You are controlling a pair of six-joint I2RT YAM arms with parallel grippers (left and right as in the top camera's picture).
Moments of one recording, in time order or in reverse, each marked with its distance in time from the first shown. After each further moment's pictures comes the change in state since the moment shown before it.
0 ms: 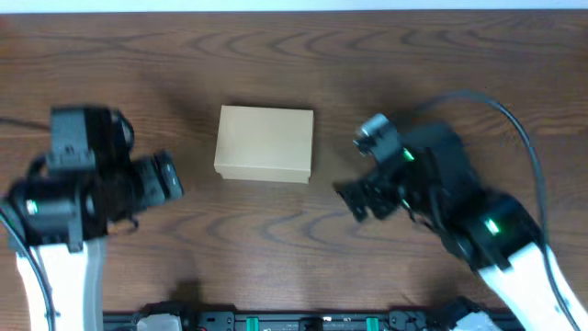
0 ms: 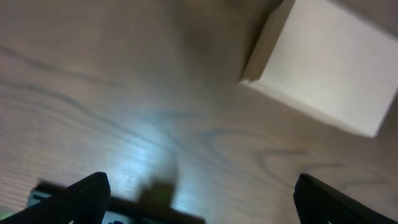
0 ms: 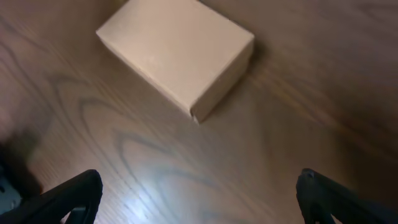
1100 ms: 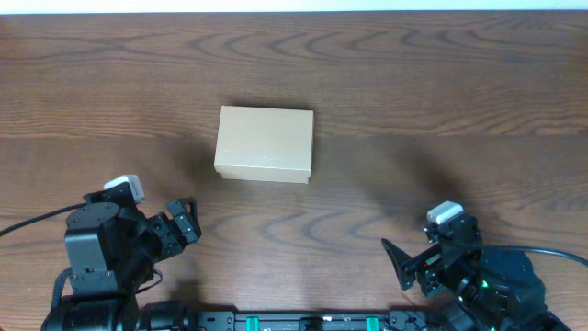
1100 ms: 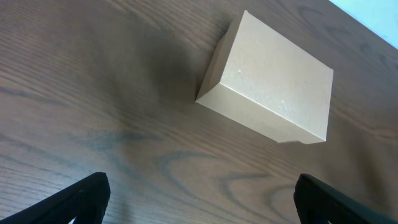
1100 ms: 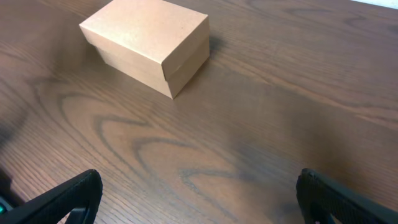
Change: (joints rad) left arm 0.000 -0.520 -0.498 0.356 0.140 -0.106; right arm -0.019 -0.708 -0.369 -0.103 0.123 0.066
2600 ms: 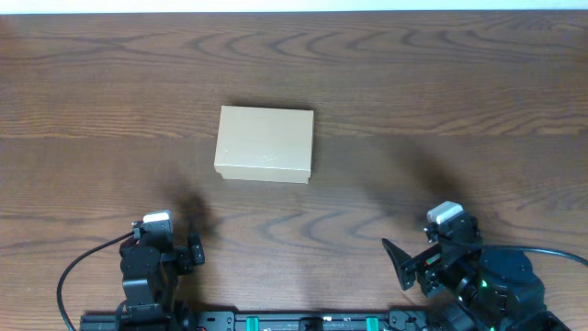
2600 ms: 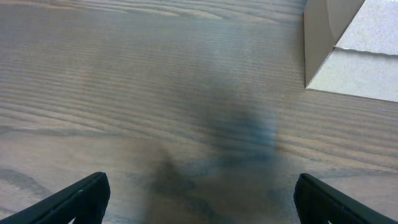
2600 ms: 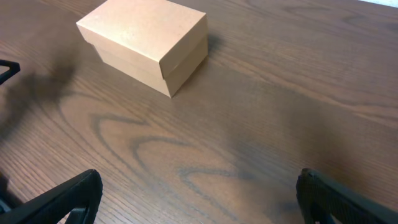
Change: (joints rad) left arm 0.000 -0.592 -0.750 0.351 -0.245 0.395; right arm 0.000 0.000 -0.003 -0.003 0.005 0.000
